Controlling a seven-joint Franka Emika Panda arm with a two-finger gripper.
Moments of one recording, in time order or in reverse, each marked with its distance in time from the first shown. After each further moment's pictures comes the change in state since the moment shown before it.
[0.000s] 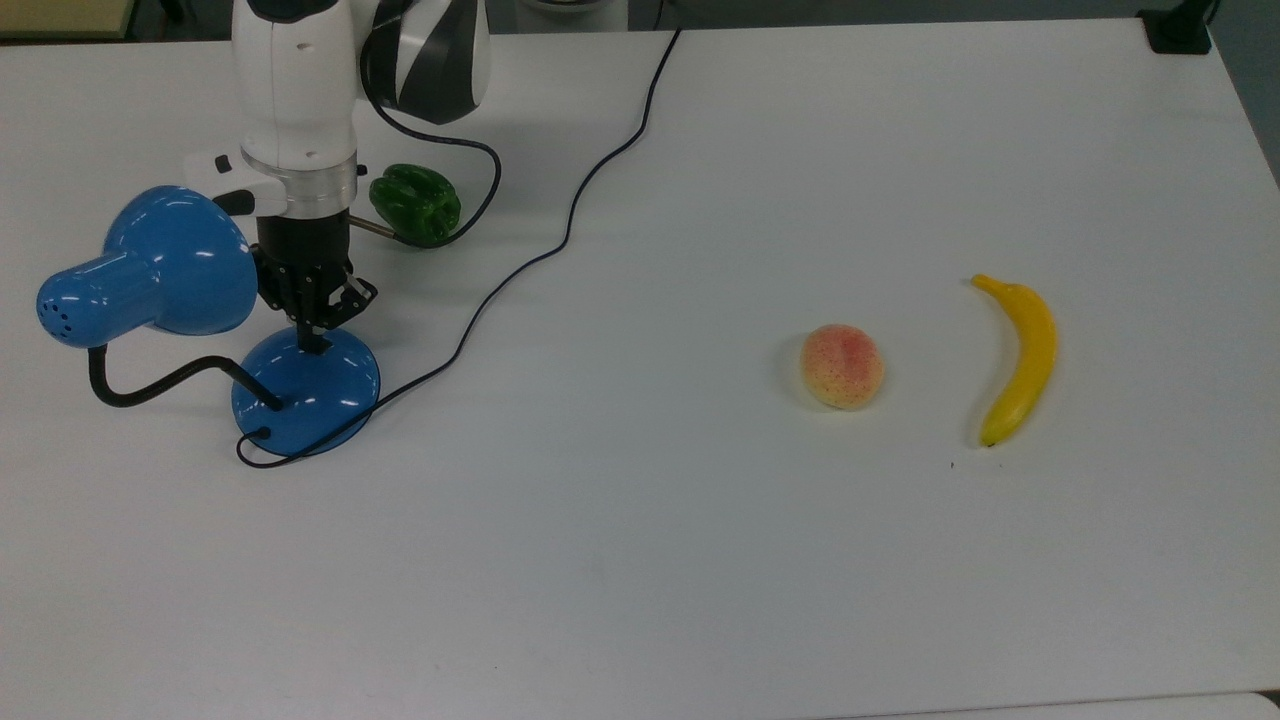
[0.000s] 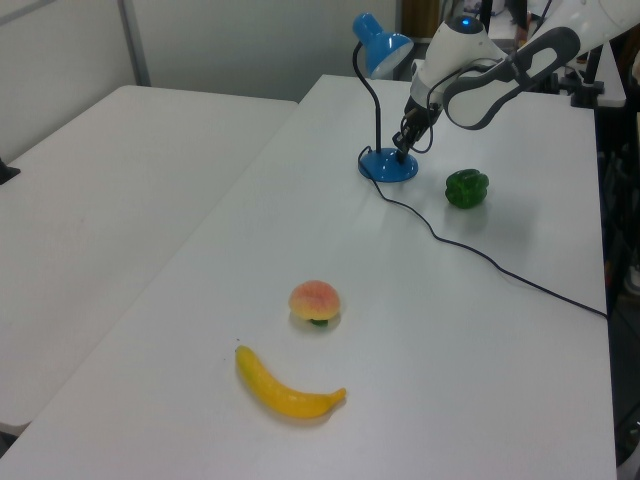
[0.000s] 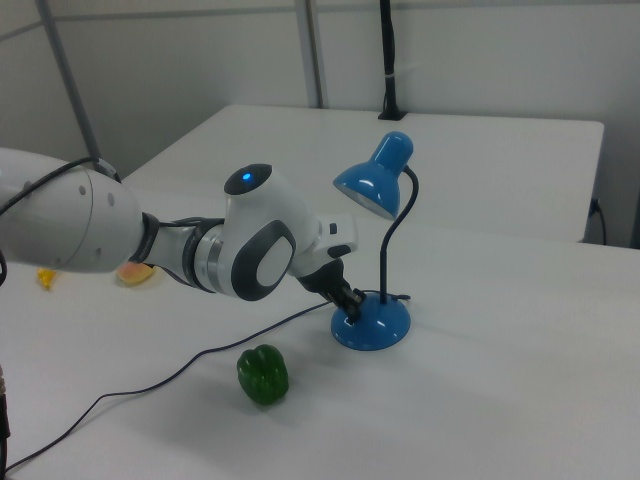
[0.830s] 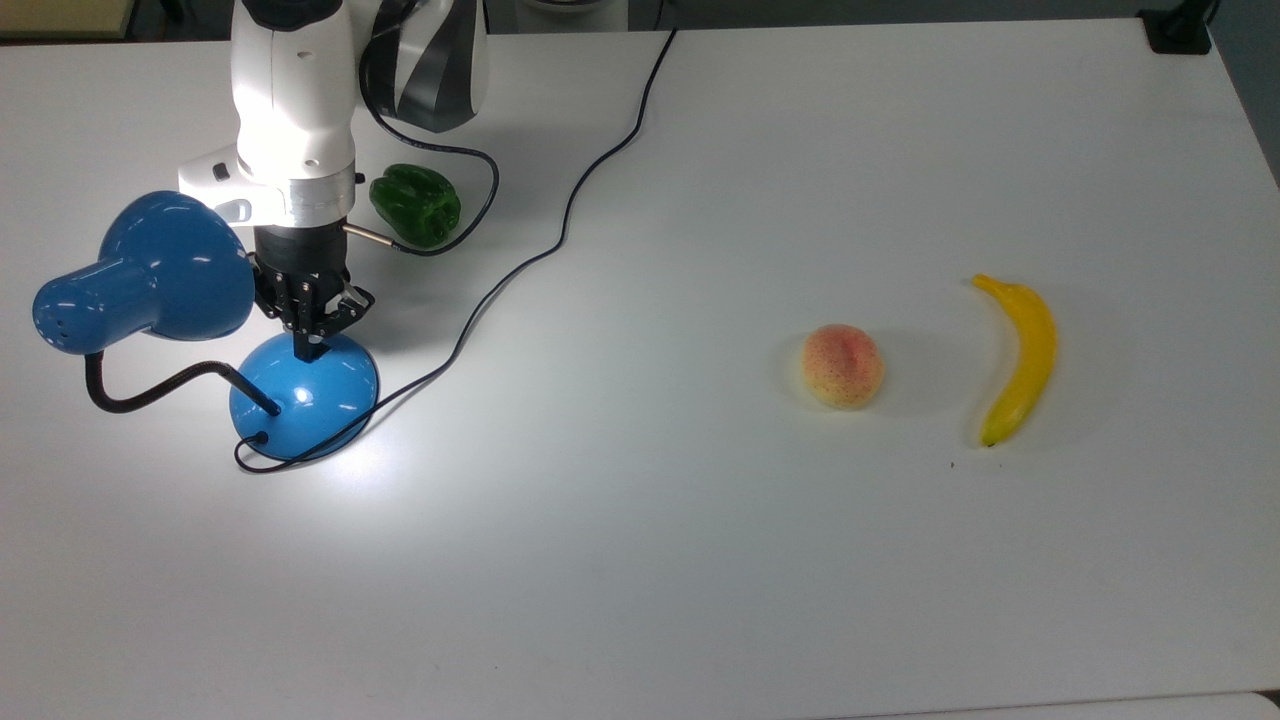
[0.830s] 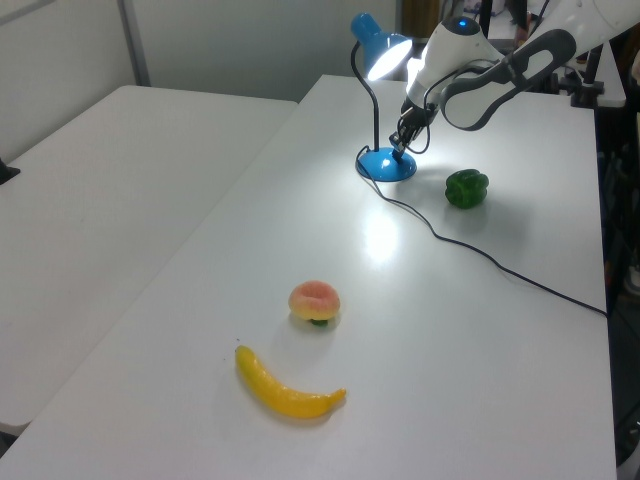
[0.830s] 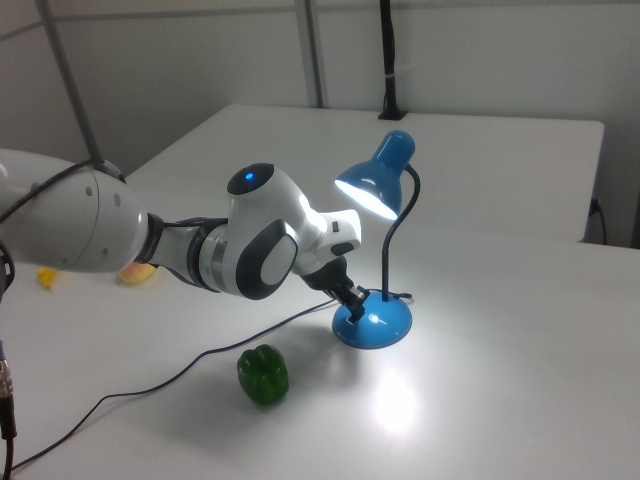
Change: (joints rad) arm 0.000 0.022 0.000 0.027 -0.009 0.007 0.000
